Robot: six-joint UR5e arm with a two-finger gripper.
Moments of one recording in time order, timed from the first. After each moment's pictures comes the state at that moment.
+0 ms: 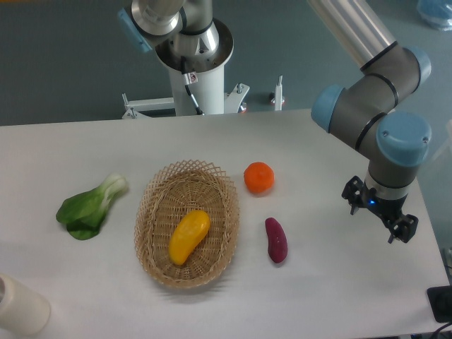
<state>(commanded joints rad) 2.69 -2.16 -1.35 -1.03 1.60 1.55</state>
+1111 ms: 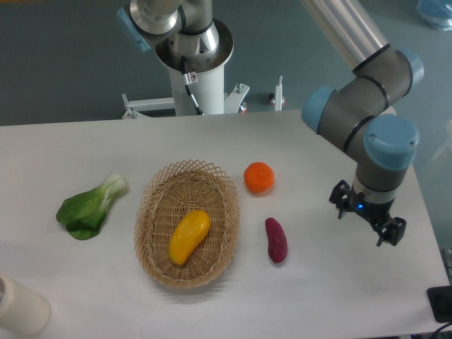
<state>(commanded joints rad) 2.60 -2.14 -1.38 -1.04 1.59 1.35</state>
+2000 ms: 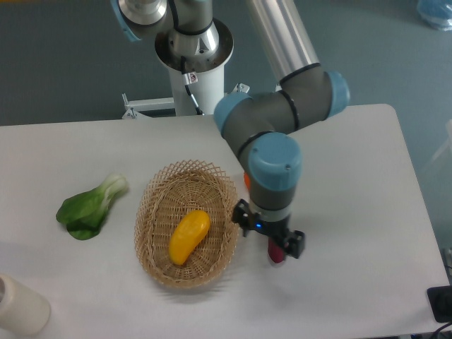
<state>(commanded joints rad) 2.38 -2.01 -1.60 -1.03 1.44 1.02</state>
